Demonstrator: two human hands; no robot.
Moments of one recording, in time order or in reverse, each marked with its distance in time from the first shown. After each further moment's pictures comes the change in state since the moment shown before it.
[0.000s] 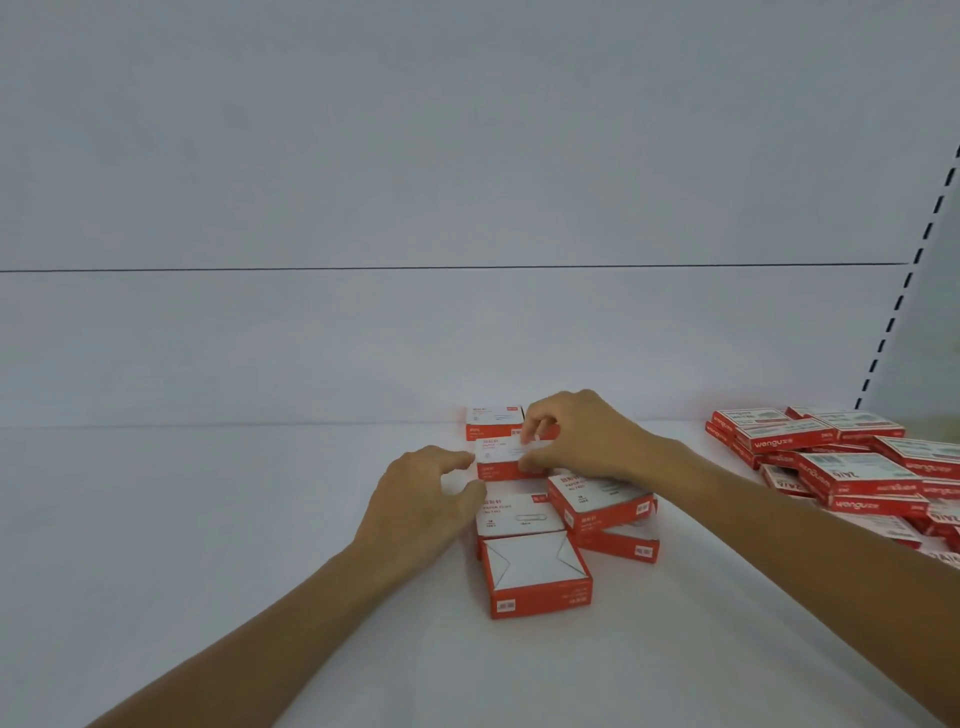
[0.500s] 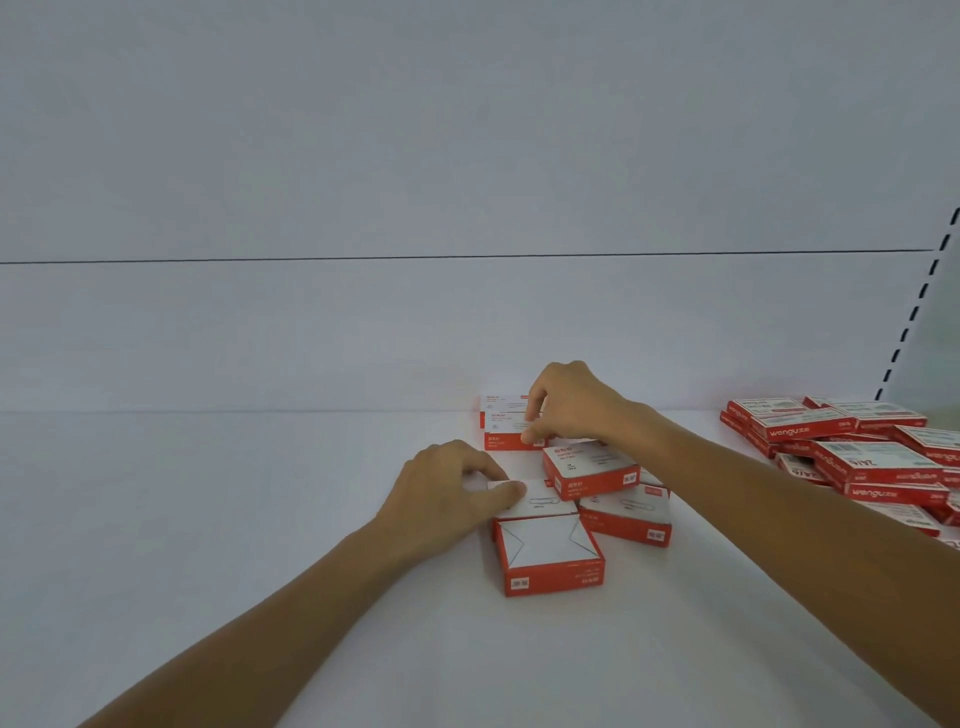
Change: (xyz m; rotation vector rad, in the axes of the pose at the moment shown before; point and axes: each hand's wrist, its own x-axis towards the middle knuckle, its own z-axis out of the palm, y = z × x) left_hand -0.004 0.004 -0.003 0.041 -0.178 0.005; right_hand 0.033 -0.009 0.006 -0.054 -0.018 0.108
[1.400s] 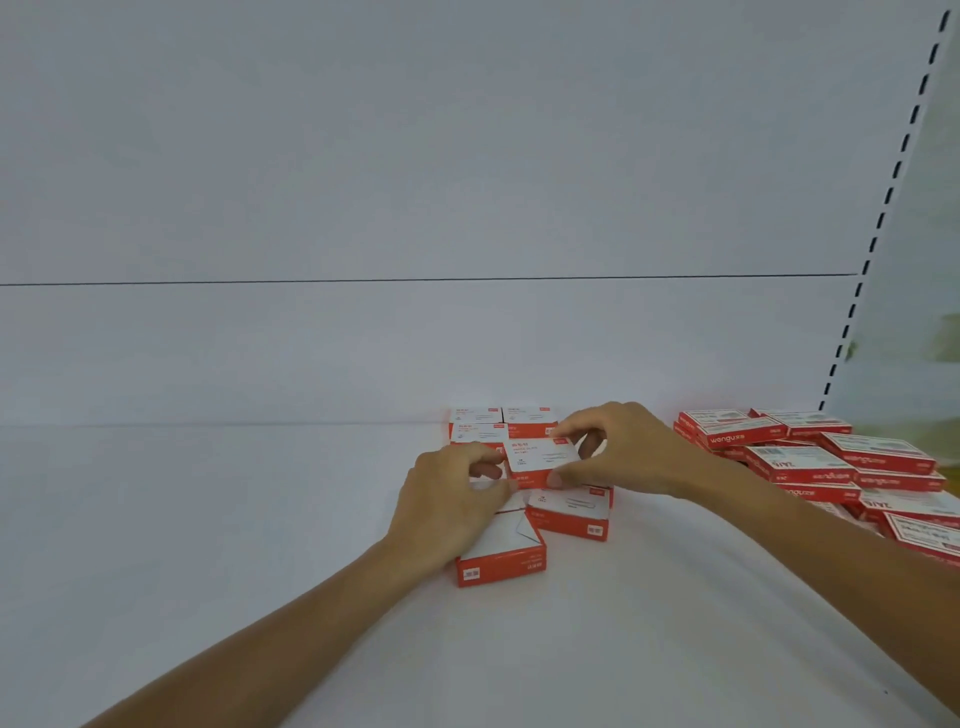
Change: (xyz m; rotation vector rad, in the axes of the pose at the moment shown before) left_hand -0.013 0.043 0.020 -0.078 0.170 0.051; right_hand -0.085 0.053 -0.024 0.121 0.074 -0.107
